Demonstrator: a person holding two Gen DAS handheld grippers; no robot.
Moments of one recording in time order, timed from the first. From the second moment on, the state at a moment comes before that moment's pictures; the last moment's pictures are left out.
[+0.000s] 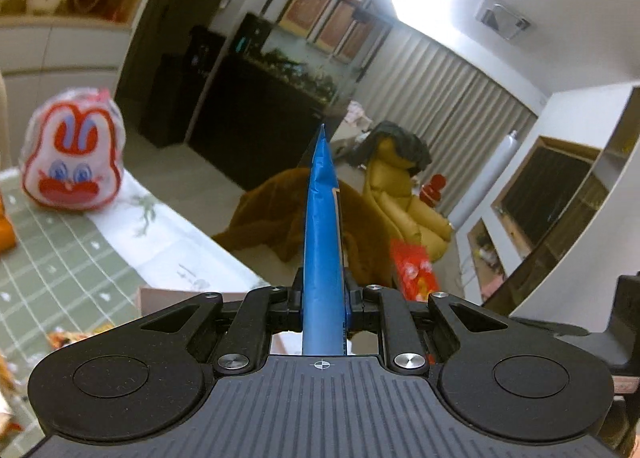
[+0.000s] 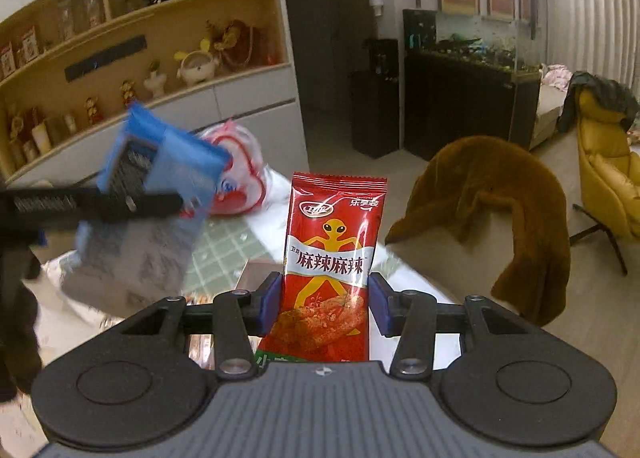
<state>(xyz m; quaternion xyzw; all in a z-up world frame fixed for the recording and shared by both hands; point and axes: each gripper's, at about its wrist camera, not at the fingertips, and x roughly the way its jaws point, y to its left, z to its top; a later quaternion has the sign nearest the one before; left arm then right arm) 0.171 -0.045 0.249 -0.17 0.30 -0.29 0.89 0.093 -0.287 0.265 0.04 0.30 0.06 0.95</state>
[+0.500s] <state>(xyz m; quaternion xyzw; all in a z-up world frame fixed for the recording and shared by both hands) 0.285 -0.033 0.130 -0.24 0.37 -0.24 0.87 0.202 -0.271 0.216 0.04 0.37 0.08 0.93</state>
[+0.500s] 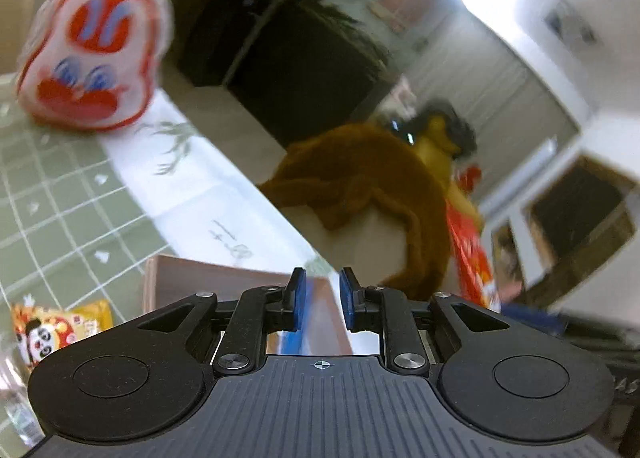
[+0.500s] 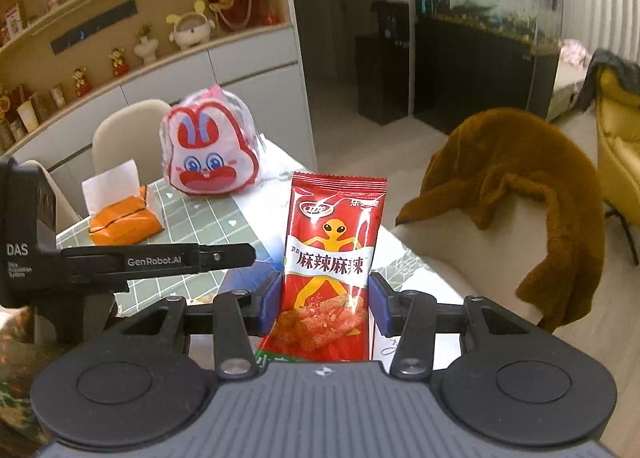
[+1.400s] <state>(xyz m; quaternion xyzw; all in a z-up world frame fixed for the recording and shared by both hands) 0.240 0.072 0.051 -0.17 0.45 0.00 0.87 0.180 -0.225 0.105 0.04 0.47 0.13 0.87</state>
